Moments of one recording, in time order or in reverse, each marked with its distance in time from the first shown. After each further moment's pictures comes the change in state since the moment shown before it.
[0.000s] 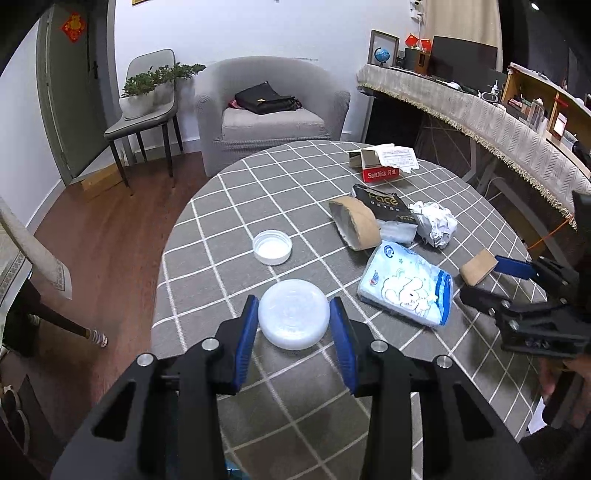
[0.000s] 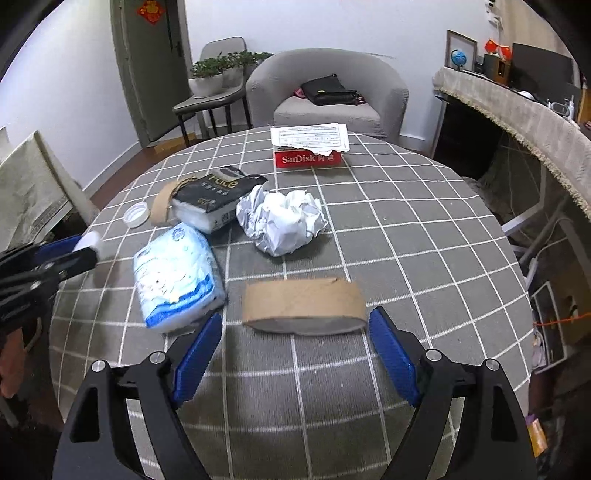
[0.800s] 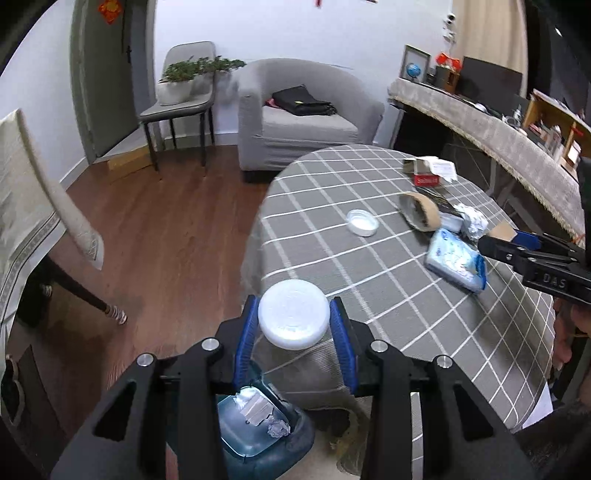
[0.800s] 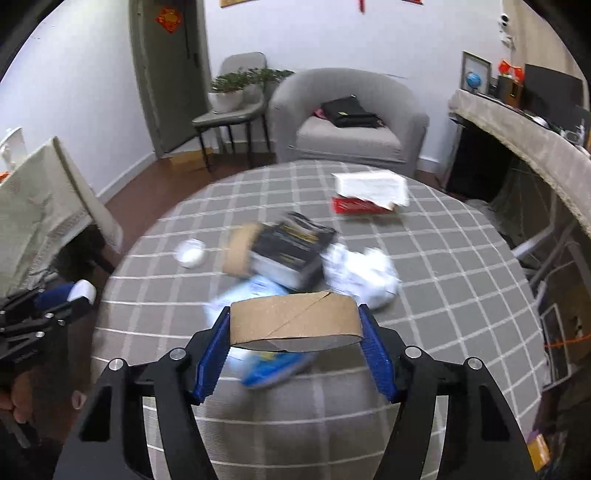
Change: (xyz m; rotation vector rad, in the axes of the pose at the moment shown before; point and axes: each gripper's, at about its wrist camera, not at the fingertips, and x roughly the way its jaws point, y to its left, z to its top) left arm -0.042 0.077 -0.035 -0.111 -0.016 0.050; right arm -0.023 0.065 0.031 -0.046 -0.082 0.093
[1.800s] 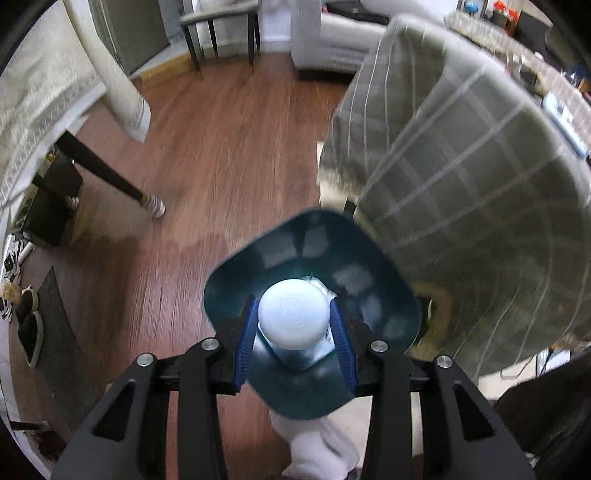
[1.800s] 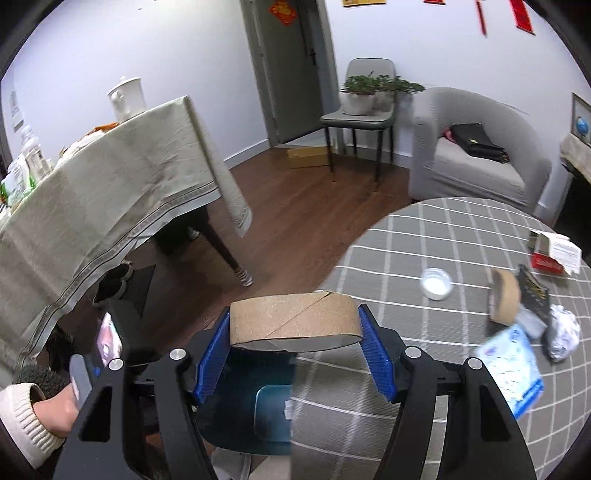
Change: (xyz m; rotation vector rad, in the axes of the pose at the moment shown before) left arm 0.039 0.101 -0.133 -0.057 0.363 0.130; right arm 0.011 0.166 0.003 -0.219 0.010 0.349
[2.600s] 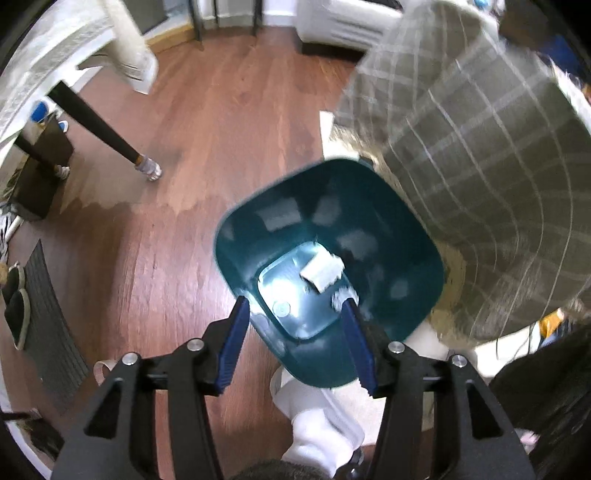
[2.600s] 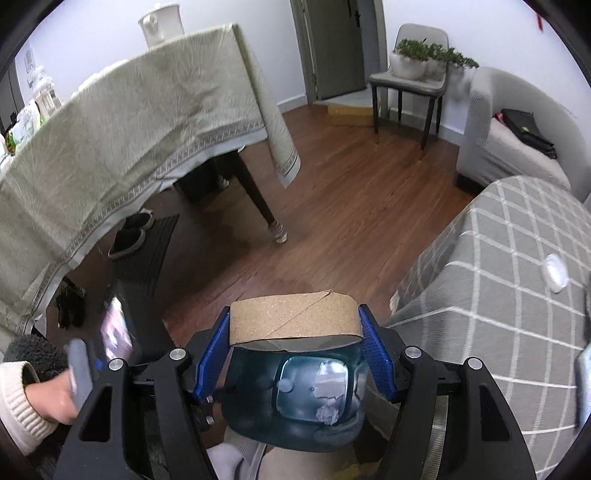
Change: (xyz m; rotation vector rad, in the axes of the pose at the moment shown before) left arm 0.012 0.040 -0.029 -0.053 0.052 -0.060; right arm 0.076 0.063 -0.020 -0.089 0.193 0.091
